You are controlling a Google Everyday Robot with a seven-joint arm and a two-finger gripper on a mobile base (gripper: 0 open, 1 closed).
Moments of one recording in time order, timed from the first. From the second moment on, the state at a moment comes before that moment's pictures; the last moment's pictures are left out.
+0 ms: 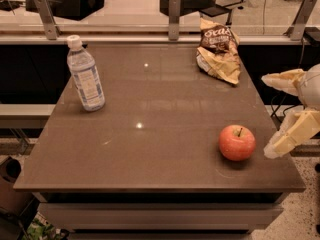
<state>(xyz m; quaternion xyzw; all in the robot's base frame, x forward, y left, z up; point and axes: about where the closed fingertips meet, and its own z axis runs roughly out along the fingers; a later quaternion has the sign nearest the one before) 0.444 -0.213 0.919 -0.57 0.74 0.16 0.33</state>
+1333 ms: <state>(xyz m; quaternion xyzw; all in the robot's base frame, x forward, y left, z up) 0.438 -0.192 0.863 -0.53 0.72 0.24 0.37</state>
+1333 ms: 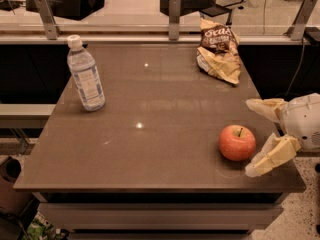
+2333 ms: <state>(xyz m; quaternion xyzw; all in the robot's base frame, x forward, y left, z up) 0.435 -0.166 0.848 -0.53 0.71 0.26 0.38</state>
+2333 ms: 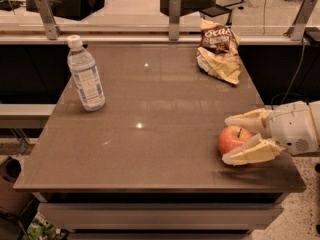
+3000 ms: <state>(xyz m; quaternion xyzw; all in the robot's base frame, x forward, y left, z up) 0.434 -0.157 0.844 -0.53 0.70 0.27 0.39</state>
